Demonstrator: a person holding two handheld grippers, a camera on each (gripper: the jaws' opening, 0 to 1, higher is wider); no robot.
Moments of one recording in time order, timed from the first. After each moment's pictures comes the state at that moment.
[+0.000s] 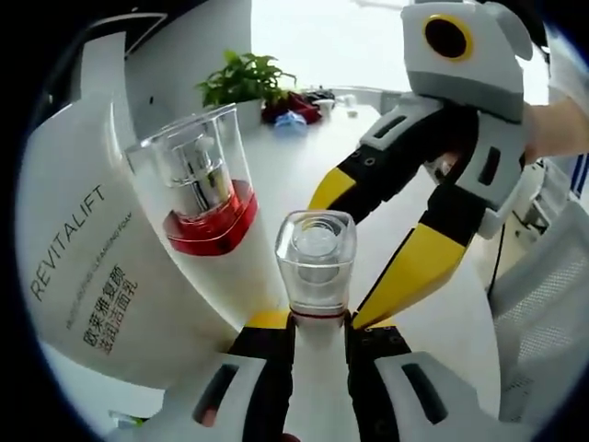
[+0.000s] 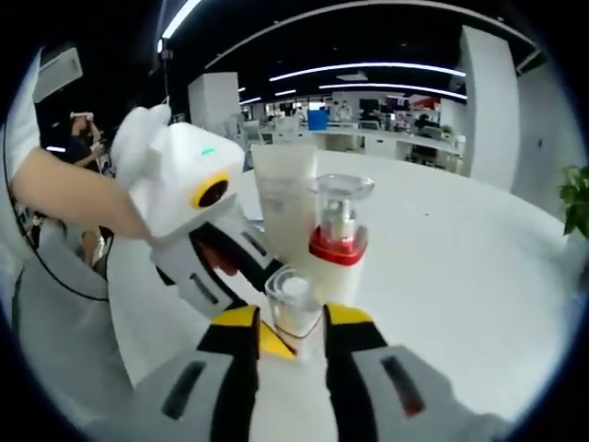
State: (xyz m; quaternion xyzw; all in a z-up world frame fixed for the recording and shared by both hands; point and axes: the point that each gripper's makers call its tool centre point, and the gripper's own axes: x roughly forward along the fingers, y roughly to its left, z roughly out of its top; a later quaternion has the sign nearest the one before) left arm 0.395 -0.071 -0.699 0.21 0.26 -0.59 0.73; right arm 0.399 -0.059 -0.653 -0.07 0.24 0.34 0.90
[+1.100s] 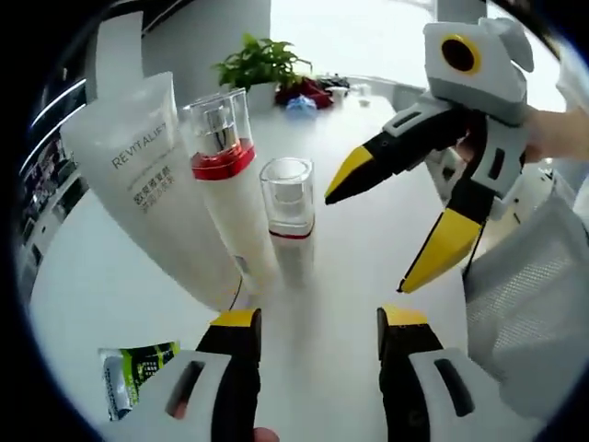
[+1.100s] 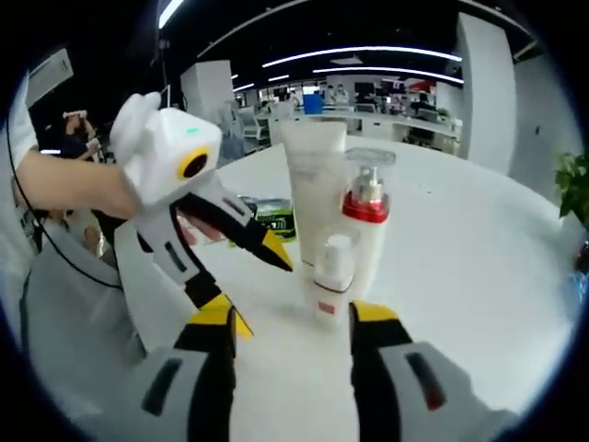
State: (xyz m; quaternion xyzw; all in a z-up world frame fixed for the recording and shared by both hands) left arm 0.361 -0.012 -0.698 0.20 0.32 -0.55 0.75; right arm 0.352 -0.046 -0.662 -0.07 0.28 0.34 0.90
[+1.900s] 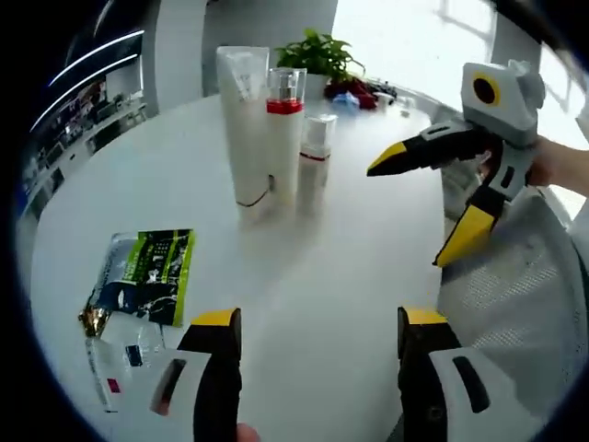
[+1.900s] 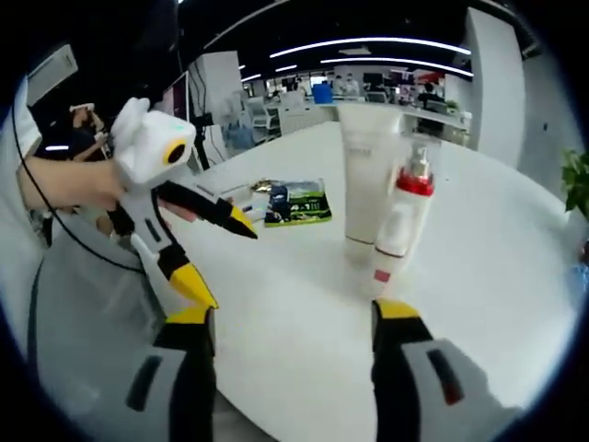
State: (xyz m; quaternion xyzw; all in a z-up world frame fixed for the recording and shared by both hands) left arm 0.312 0.072 -0.701 0.12 0.37 -0.46 0.80; right arm 0.304 -0.020 -0.670 -0.07 0.31 0.35 0.88
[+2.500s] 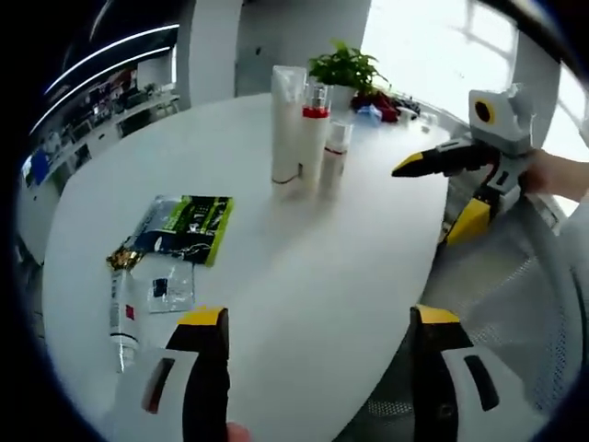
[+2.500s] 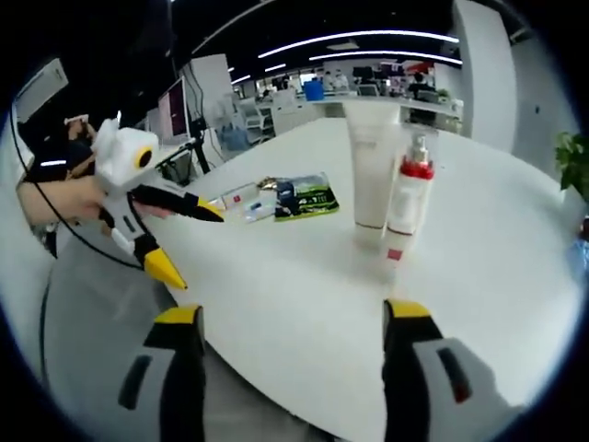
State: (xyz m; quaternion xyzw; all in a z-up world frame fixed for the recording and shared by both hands) left arm 0.285 0.132 -0.690 0.09 0.37 -0.41 0.83; right arm 0.280 -0.017 -0.666 -0.05 0.32 0.34 0.88
